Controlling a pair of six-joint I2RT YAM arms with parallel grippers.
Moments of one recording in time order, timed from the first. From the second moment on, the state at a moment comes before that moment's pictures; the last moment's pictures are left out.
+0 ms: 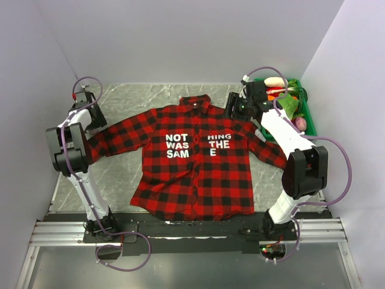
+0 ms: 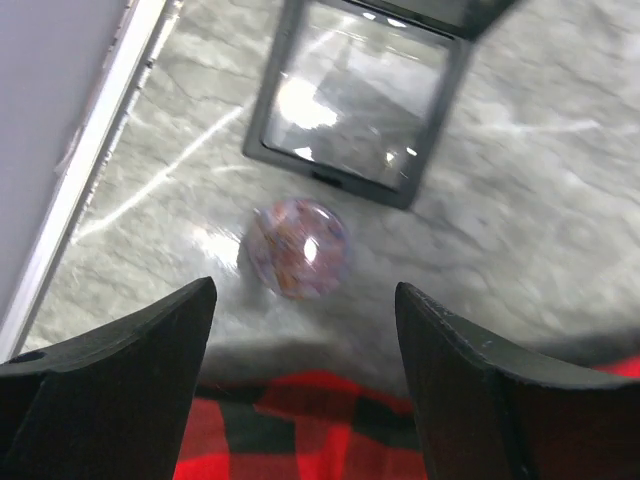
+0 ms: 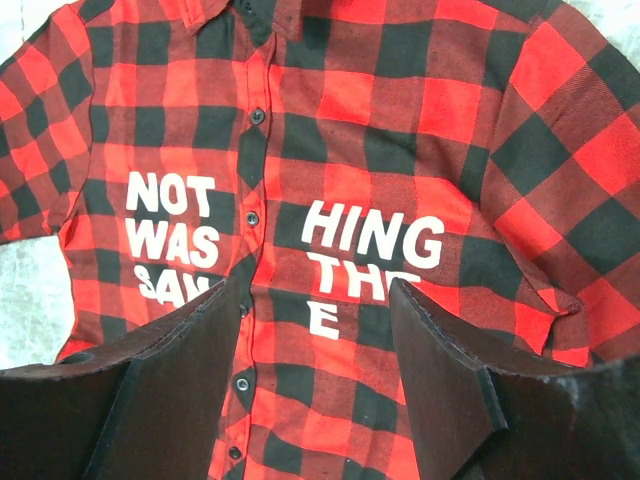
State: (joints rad) left arm 0.25 2.05 1.49 -0.37 -0.22 -0.22; right arm 0.21 1.68 1.44 -0.52 -0.20 0.36
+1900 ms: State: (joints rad) left arm 0.27 2.02 1.46 -0.39 -0.26 -0.21; right arm 0.21 1.68 1.44 -0.52 -0.20 0.36
